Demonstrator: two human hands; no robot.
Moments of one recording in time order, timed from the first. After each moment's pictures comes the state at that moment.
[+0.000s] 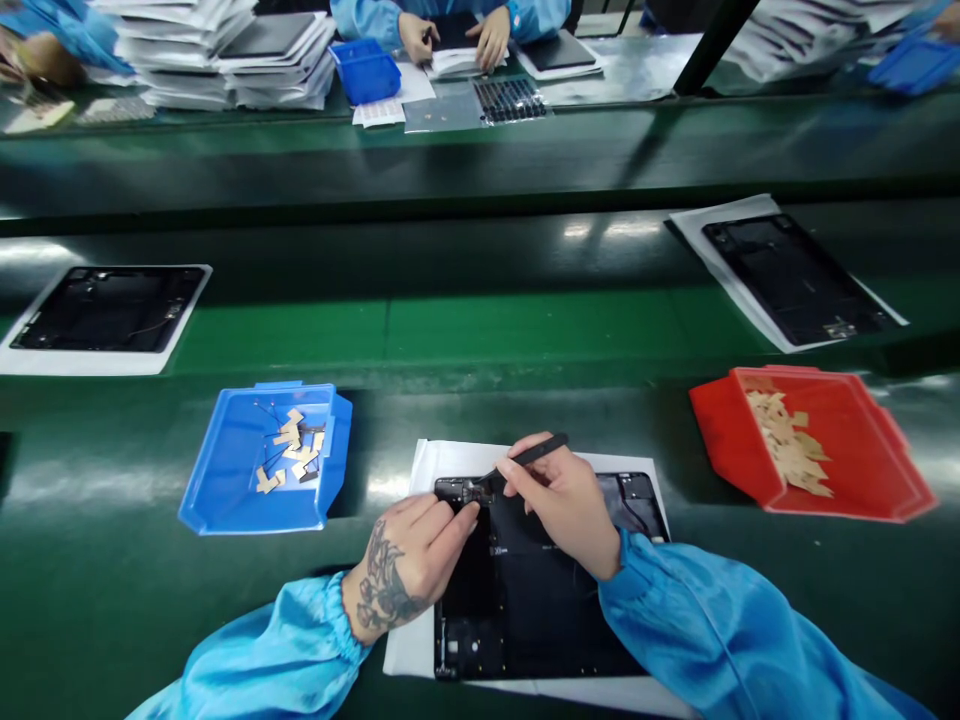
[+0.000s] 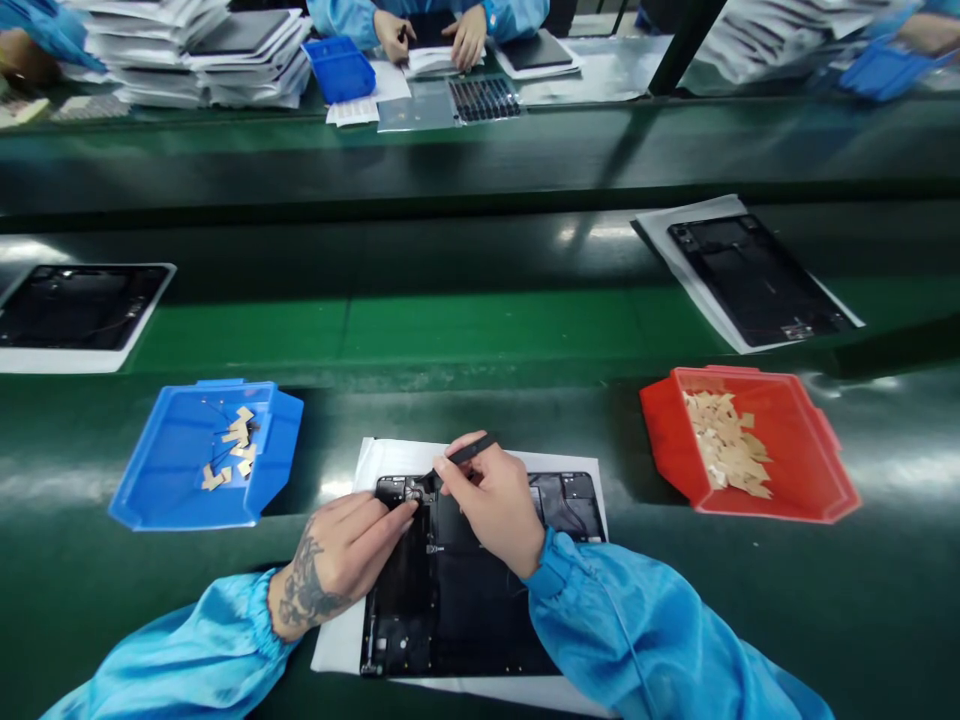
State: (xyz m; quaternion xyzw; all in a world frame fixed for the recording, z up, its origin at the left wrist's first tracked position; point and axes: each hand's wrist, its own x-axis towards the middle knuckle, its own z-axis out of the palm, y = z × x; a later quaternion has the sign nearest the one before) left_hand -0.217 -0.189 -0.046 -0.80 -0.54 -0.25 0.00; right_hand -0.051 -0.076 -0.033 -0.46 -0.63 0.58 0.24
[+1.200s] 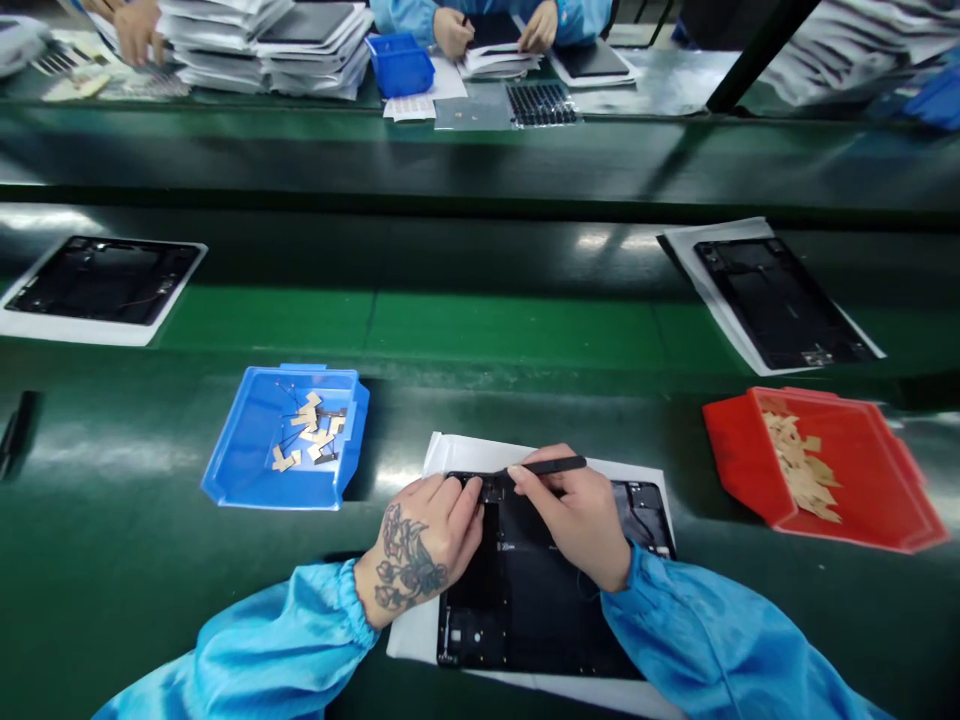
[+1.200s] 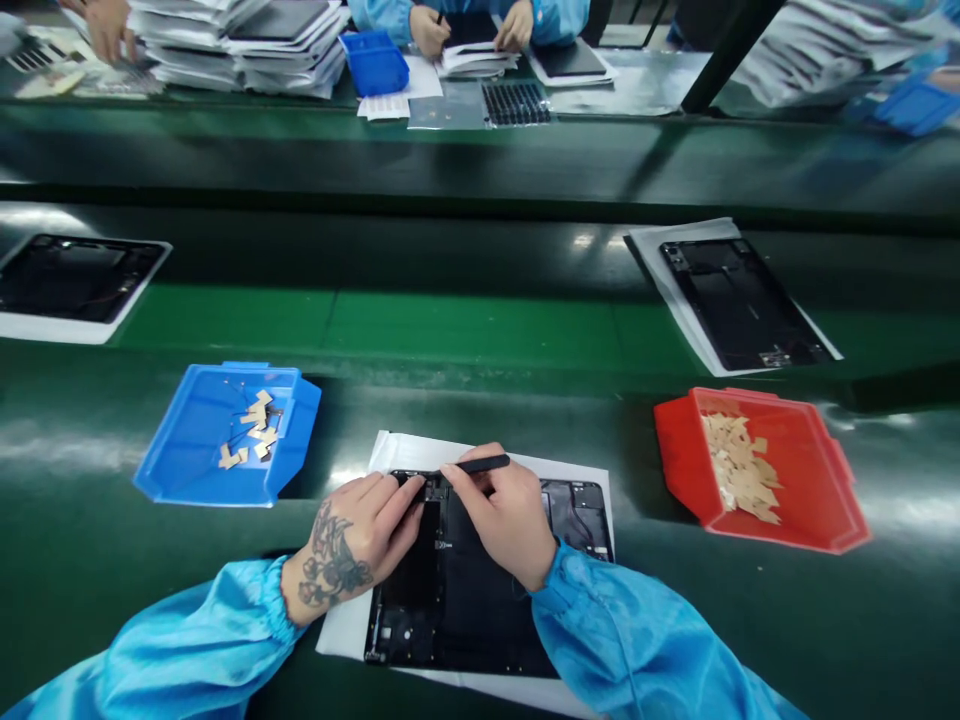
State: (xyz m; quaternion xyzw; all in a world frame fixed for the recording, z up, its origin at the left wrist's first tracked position) left_hand -0.208 -0.184 -0.043 -0.75 -0.63 -0.19 0.03; right_hand -0.046 -0.079 -0.026 -0.43 -0.75 0.45 0.24
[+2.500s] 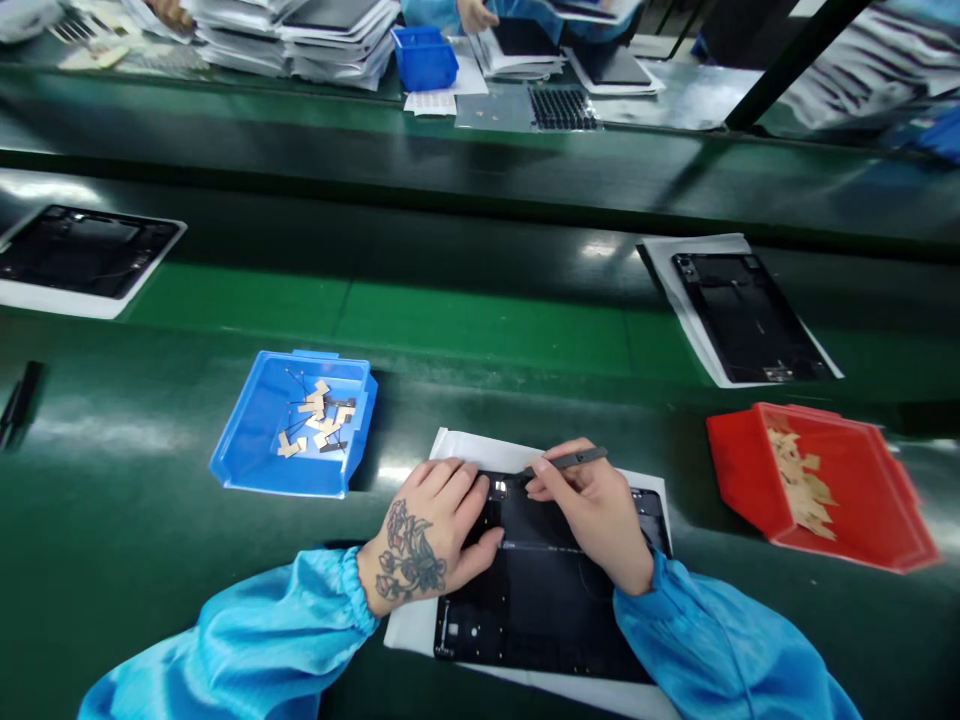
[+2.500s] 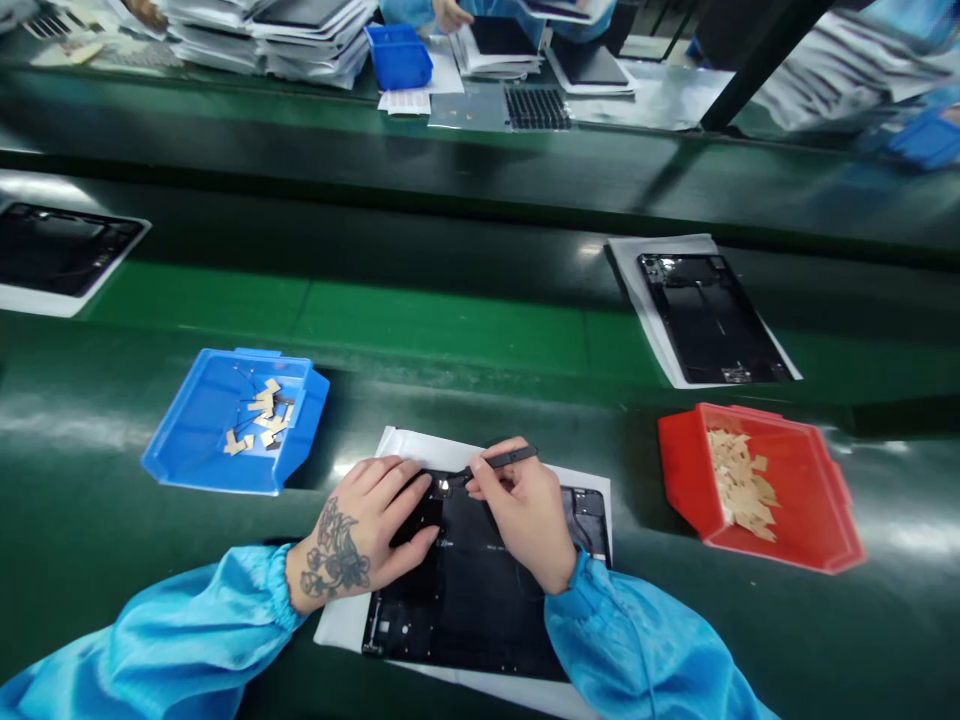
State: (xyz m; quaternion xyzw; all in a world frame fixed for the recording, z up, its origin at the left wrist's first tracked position) left_hand -0.208 -0.184 -0.038 -0.75 -0.62 -0.23 -0.05; right_hand -0.039 -0.070 -0.026 -0.48 -0.61 0.58 0.23
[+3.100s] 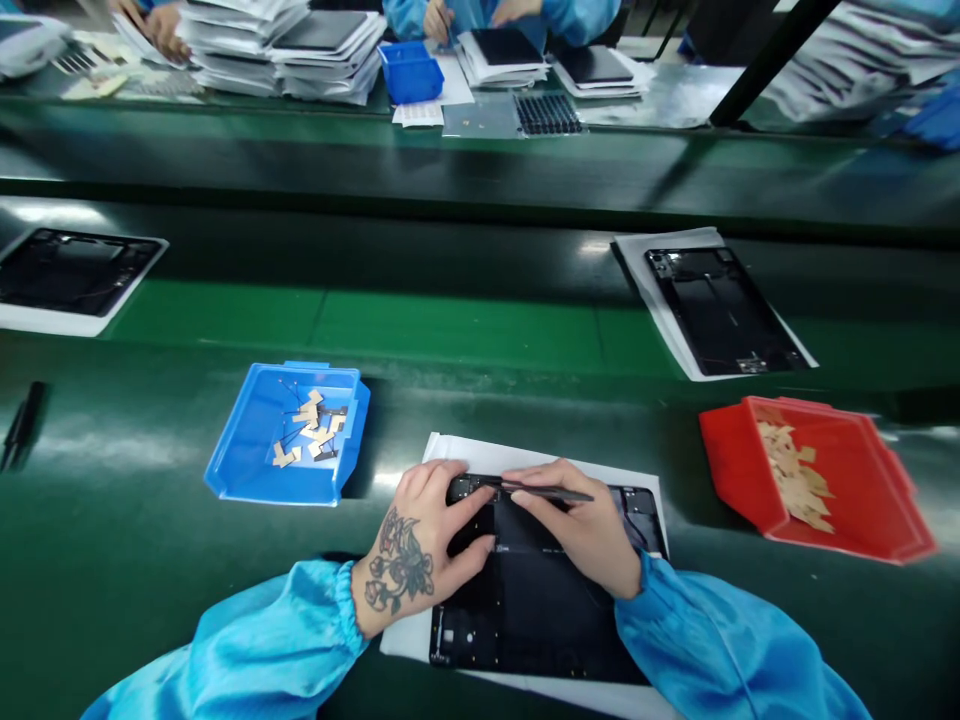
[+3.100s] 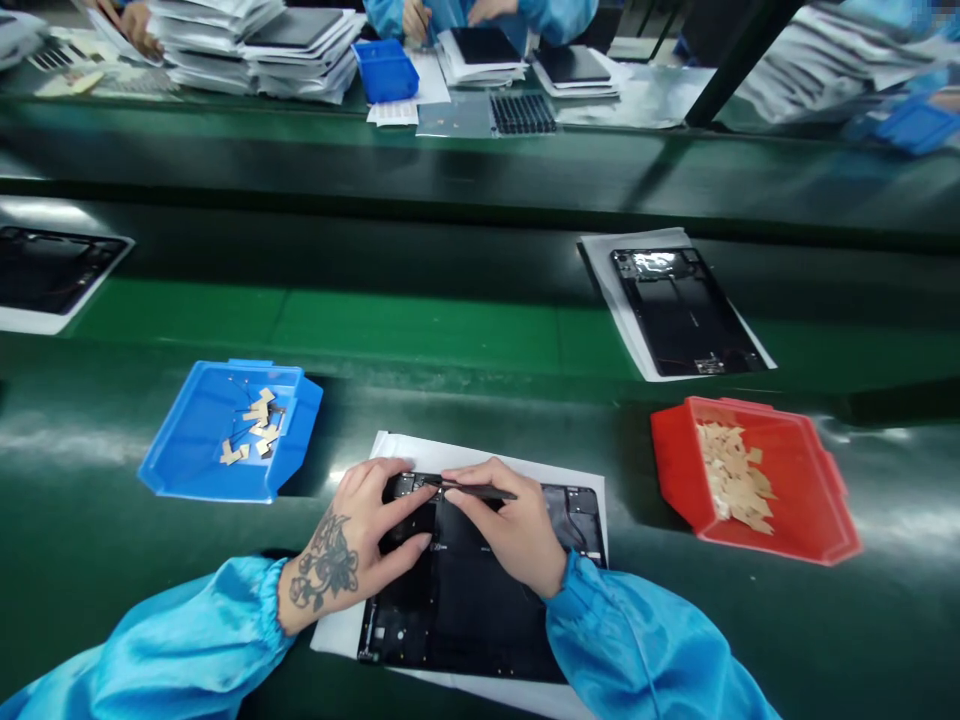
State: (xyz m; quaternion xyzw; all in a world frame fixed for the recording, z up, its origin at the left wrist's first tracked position) left_hand -0.208 -0.189 -0.034 -0.70 -0.65 -0.23 -0.17; right_hand -0.031 -0.077 -0.032 -0.35 -0.67 0.59 0.27
